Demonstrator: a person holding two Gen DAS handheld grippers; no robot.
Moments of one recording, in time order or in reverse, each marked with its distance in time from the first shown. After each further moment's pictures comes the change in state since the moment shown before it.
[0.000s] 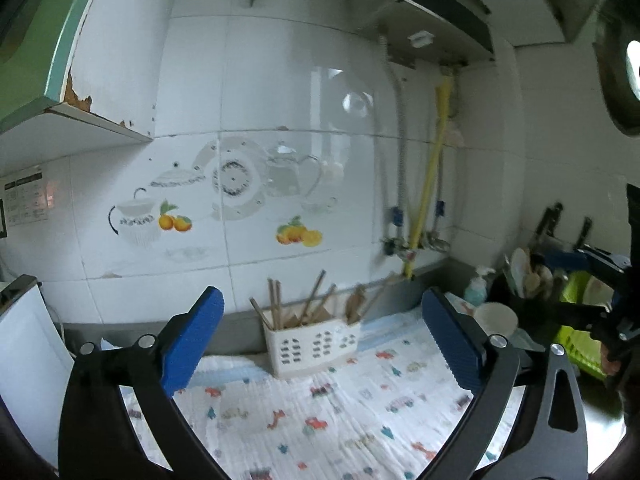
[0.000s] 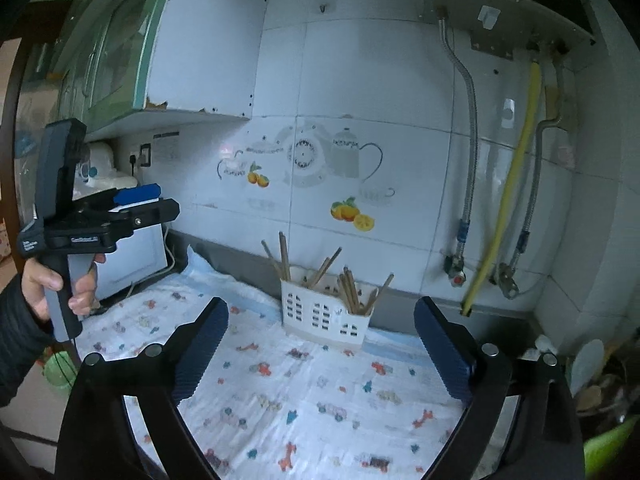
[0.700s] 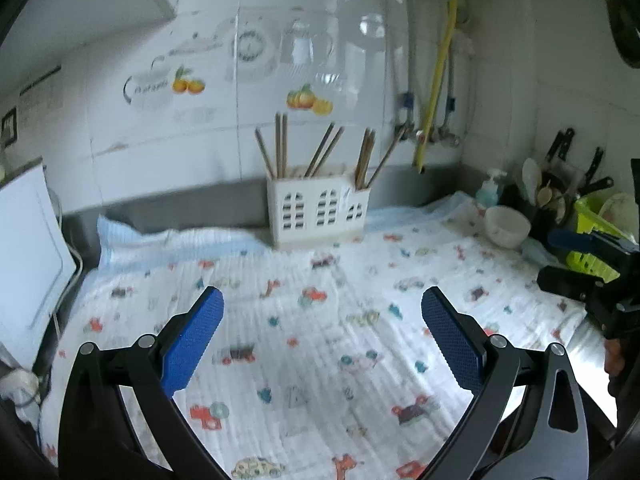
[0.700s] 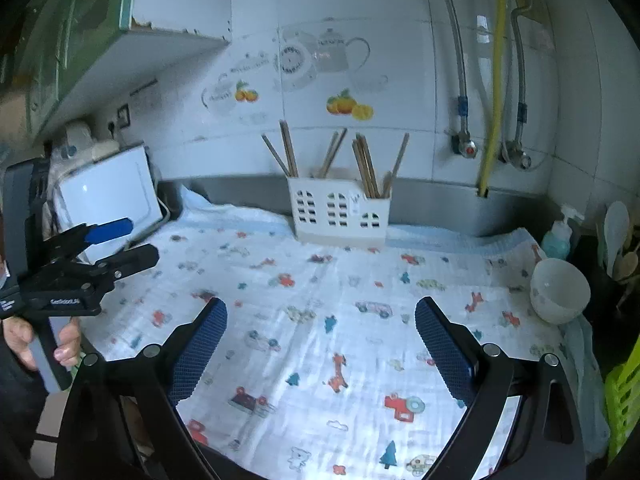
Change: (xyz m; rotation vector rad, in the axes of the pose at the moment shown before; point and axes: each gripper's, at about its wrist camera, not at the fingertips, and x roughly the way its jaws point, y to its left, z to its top) left arm -0.002 -0.001 -0.153 -0.060 0.246 0.059; right arm 0.041 0.043 -0.121 0.173 0.180 -0.042
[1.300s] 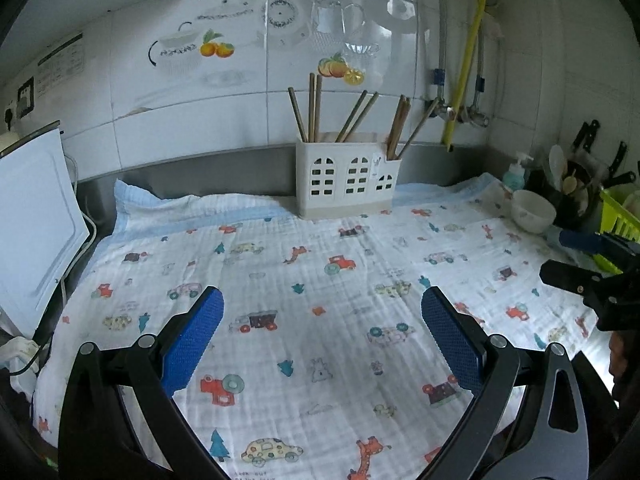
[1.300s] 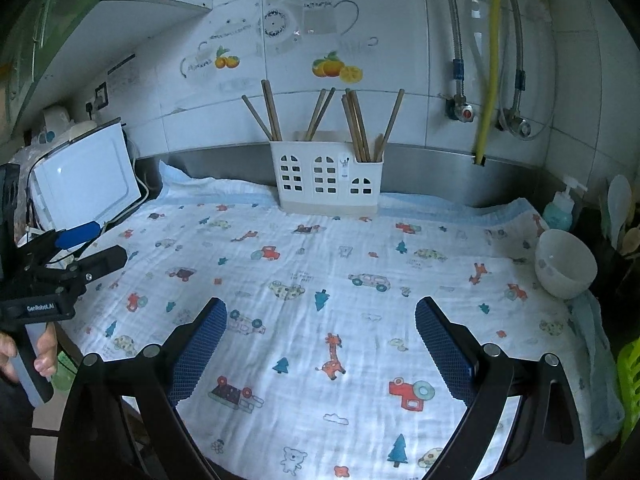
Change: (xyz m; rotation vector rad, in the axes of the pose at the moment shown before) left arm 0.013 0.015 -0.025 -0.034 0.056 0.064; right arm 0.037 0.001 -0.016 0.017 0.072 -0.047
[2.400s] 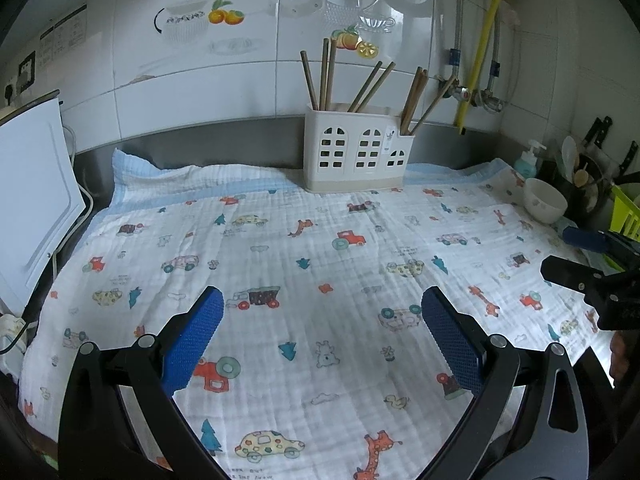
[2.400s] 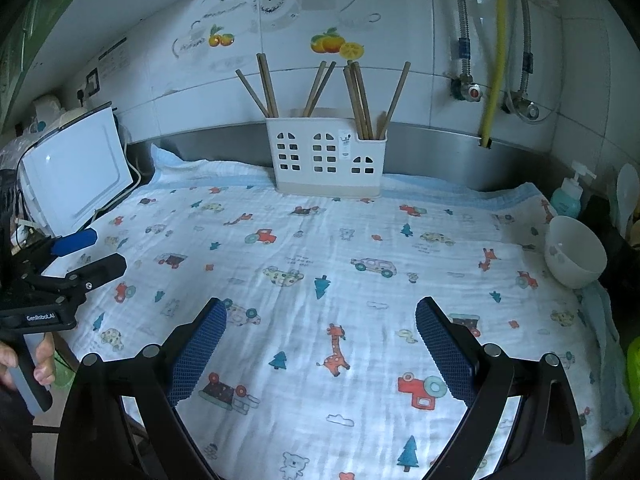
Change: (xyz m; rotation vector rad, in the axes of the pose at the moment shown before) left arm 0.023 0.009 -0.015 -0.041 0.062 0.013; right arm 0.025 0.003 -0.006 0.003 0.054 -0.004
